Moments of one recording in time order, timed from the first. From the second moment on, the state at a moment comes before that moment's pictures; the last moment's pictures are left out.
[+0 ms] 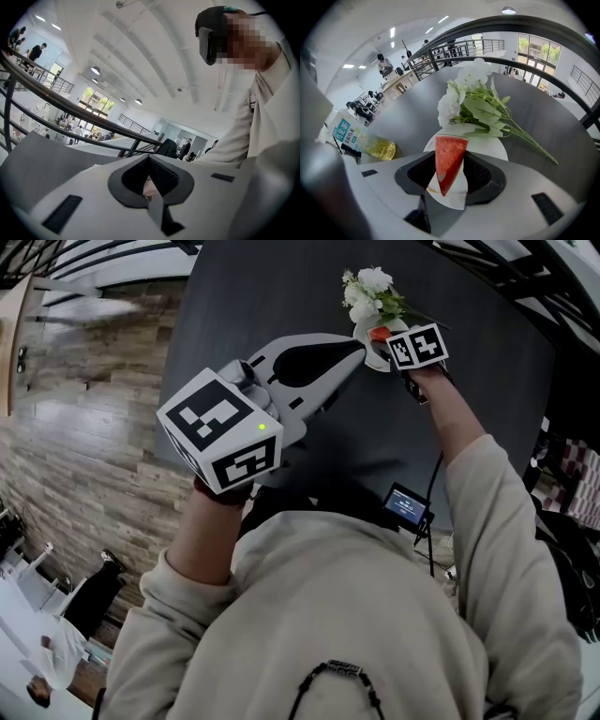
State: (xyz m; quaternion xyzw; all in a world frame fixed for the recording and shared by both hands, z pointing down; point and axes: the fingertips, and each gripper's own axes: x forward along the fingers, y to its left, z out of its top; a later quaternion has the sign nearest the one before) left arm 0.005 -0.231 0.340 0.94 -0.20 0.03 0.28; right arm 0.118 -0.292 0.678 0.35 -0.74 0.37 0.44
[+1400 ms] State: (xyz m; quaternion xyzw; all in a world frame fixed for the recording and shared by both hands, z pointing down) left arm 0.000 -0.221 0.352 0.94 -0.20 0.05 0.29; right arm 0.123 -0.288 0.672 0.36 -0.75 0.37 0.41
